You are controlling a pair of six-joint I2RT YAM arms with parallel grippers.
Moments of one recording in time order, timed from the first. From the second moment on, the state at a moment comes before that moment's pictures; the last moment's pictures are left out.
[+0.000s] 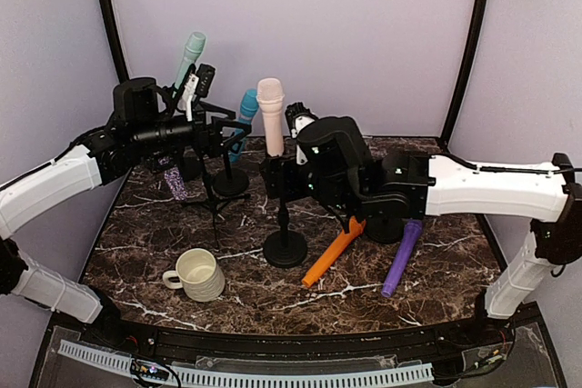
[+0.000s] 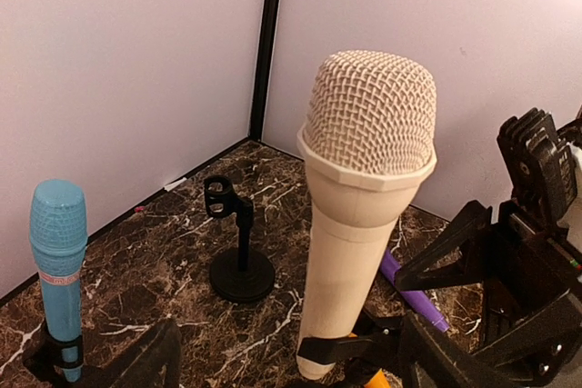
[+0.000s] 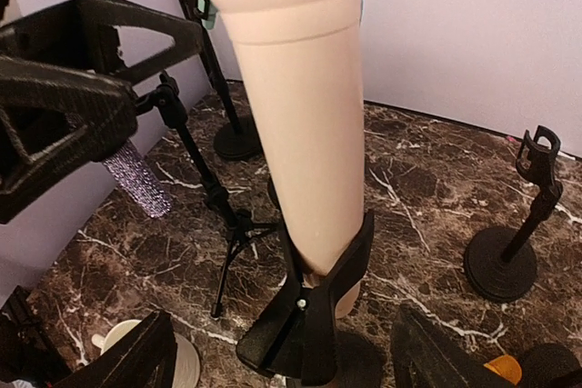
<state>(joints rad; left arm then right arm) -0.55 1.28 1.14 -0.02 0.51 -0.06 1.23 1.59 1.42 -0.24 0.56 0.44</state>
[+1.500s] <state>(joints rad) -0.57 1.44 1.18 0.05 0.84 -0.12 1.15 1.47 1.17 -0.01 0.28 0.20</state>
